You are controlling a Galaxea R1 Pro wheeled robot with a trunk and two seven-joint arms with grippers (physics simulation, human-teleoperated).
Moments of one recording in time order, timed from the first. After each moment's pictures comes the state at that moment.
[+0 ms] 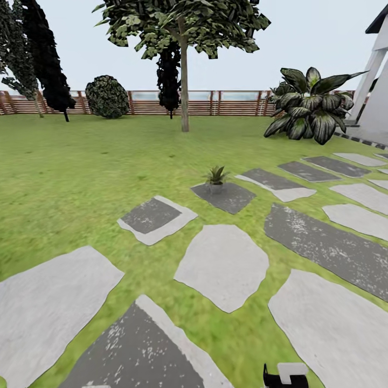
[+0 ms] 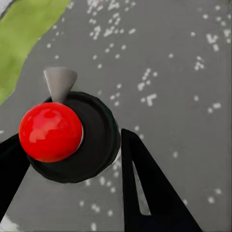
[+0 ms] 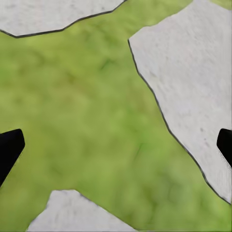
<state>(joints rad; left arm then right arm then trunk) -0.36 0.11 -0.06 -0.03 0.07 -0.42 0.06 -0.41 -0.01 -0.05 -0.03 0.24 -0.55 -0.34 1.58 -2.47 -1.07</state>
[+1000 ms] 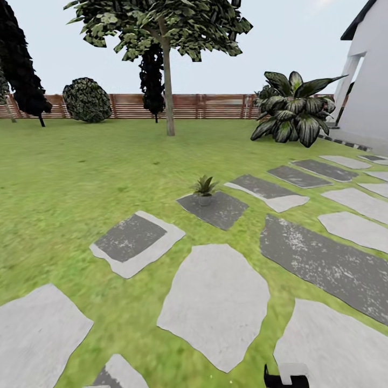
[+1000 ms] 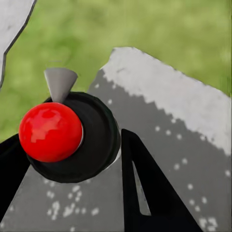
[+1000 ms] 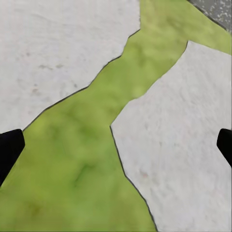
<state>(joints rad) -0.36 0.11 -0.06 -0.03 0.07 -0.42 0.06 -0.41 -0.02 -0.05 -0.03 0.24 -0.55 -0.34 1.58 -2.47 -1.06</state>
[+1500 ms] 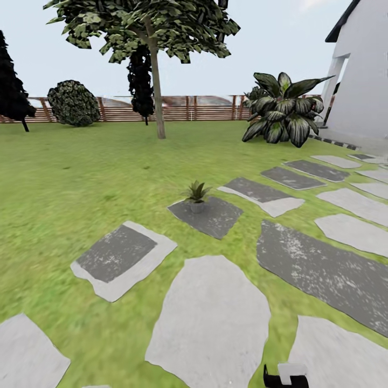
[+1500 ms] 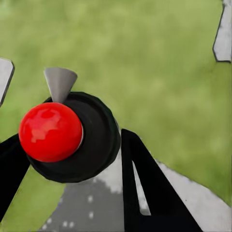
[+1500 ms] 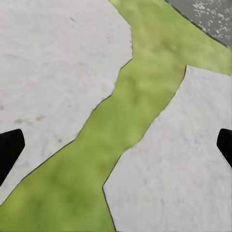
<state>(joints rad) -0.36 0.11 -0.06 -0.03 0.07 -0.42 0.06 -0.41 -0.01 -0.05 -0.03 0.24 -0.55 -0.34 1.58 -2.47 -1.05</state>
